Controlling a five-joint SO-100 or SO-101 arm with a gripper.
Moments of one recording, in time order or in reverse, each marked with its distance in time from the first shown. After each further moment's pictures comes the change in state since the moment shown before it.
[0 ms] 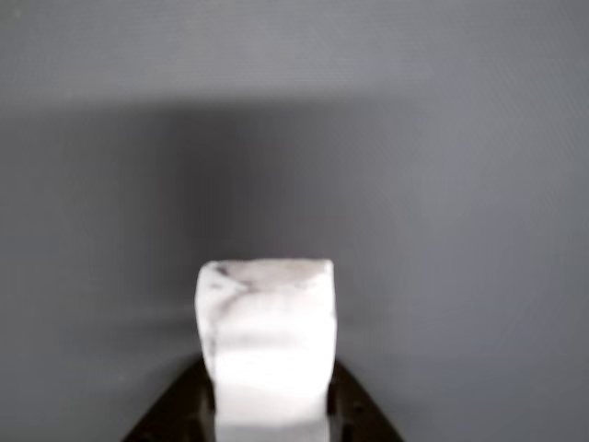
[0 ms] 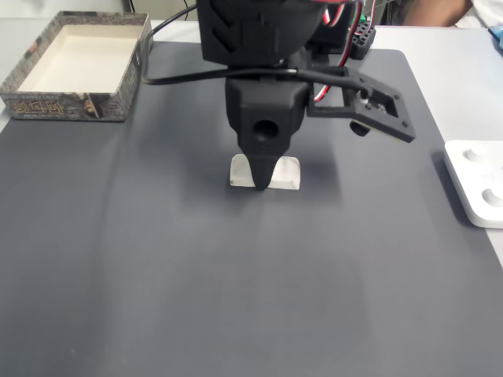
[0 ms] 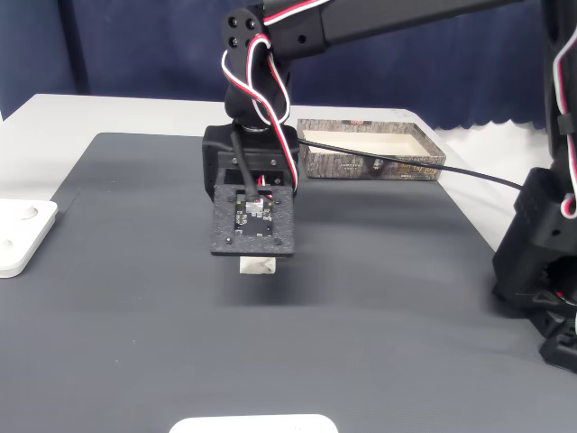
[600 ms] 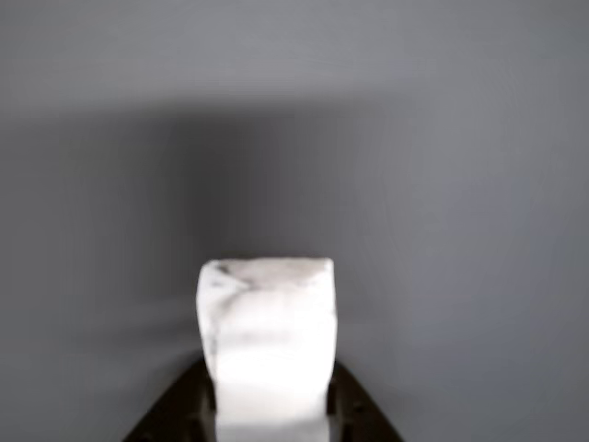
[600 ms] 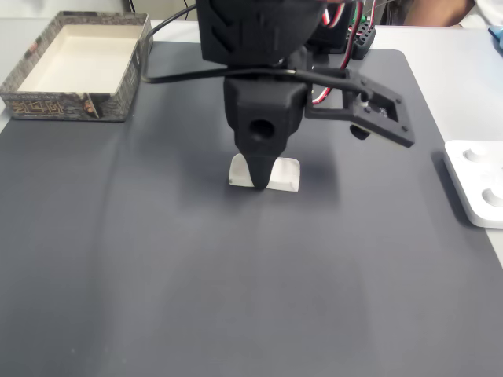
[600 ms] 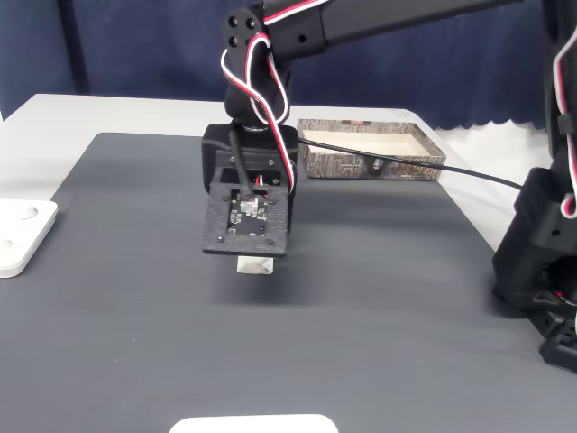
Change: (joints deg) arm 0.0 2.4 1.0 -0.3 -3.3
